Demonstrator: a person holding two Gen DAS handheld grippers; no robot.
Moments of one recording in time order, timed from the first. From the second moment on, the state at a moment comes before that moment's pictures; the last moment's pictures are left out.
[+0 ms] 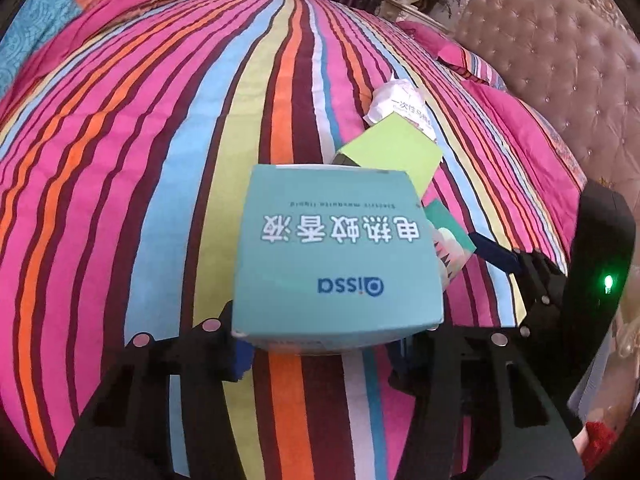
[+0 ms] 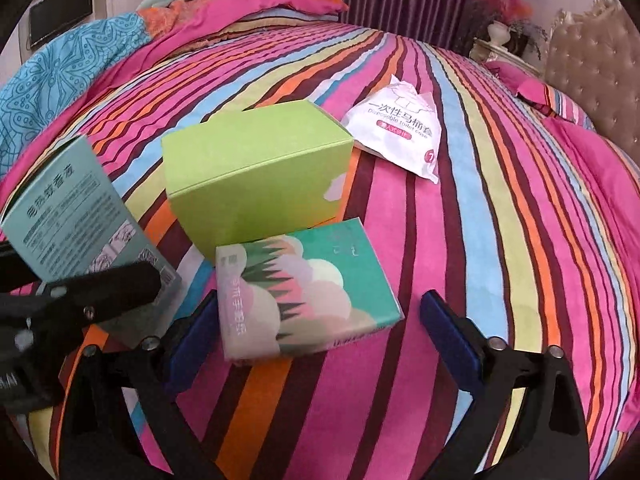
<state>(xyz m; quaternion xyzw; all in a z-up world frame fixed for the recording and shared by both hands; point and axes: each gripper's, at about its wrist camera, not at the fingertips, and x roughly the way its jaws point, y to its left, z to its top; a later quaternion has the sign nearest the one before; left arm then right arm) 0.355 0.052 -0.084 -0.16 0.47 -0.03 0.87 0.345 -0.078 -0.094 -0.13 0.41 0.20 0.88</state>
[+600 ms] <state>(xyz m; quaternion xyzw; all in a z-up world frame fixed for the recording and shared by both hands) 0.323 0.056 -0.075 -0.14 0.46 -0.03 0.88 0.297 -0.109 -0.090 -0.04 0.43 0.17 0.88</state>
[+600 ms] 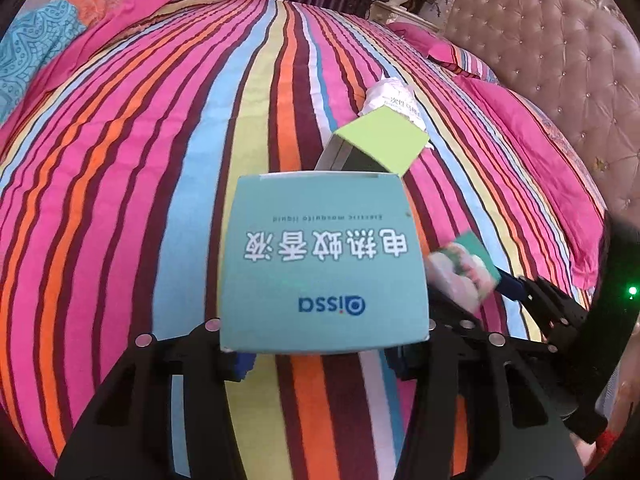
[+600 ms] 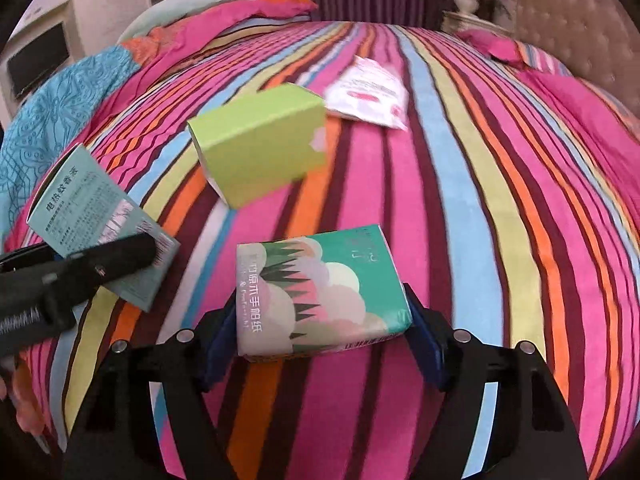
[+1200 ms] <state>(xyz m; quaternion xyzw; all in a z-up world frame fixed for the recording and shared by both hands) 0.219 0.063 -0.069 -0.13 0.46 -0.04 0.88 0.207 -0.151 -0.085 0.08 0.45 0.14 0.88</state>
